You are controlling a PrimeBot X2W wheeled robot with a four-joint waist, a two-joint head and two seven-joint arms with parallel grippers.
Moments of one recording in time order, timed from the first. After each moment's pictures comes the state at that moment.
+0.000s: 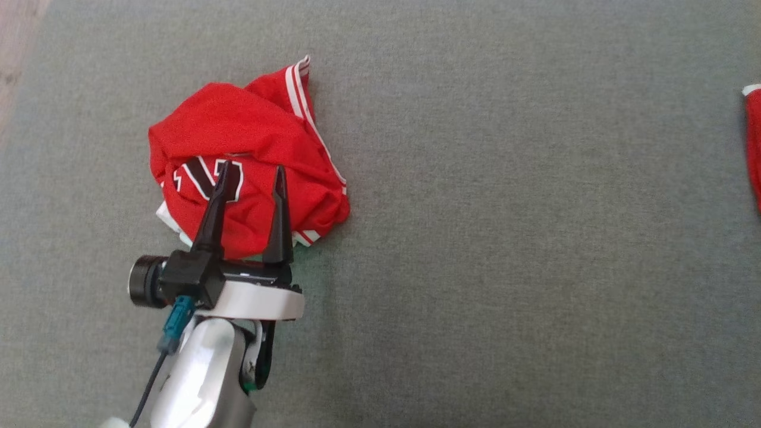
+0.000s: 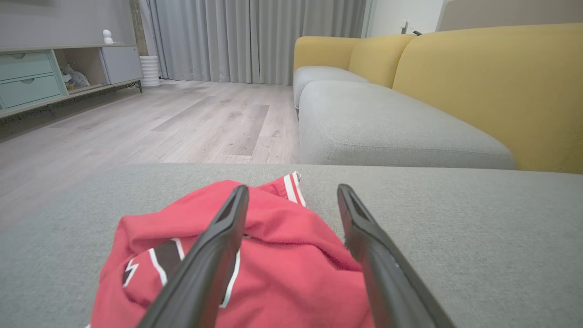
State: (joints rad) left arm -0.29 0.04 -0.27 0.26 -0.21 0.05 -0.26; right arm -0.69 -0.68 -0.13 1.03 -0.10 0.13 -0.06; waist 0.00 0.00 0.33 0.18
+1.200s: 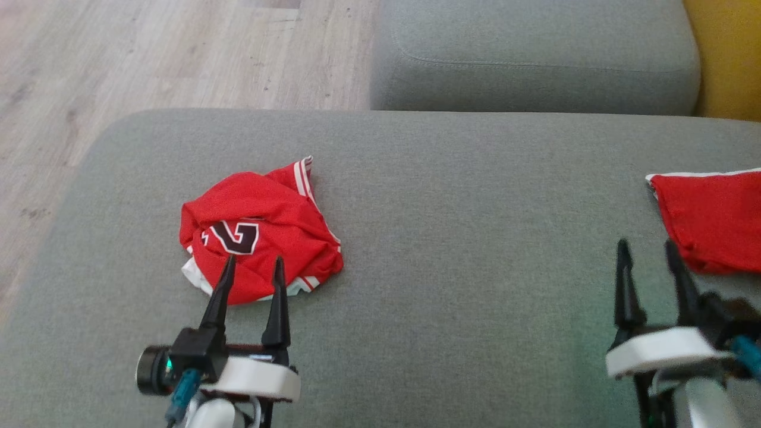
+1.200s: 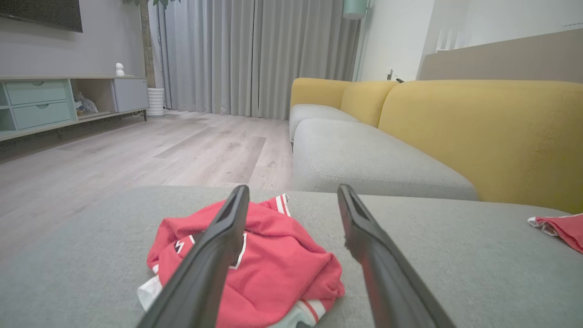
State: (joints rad) left arm -0.10 0.05 -0.26 0.29 -0.21 0.04 -0.26; right arm -0.08 -0.05 -0.12 0.33 0.08 0.13 -0.25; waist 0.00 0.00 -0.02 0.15
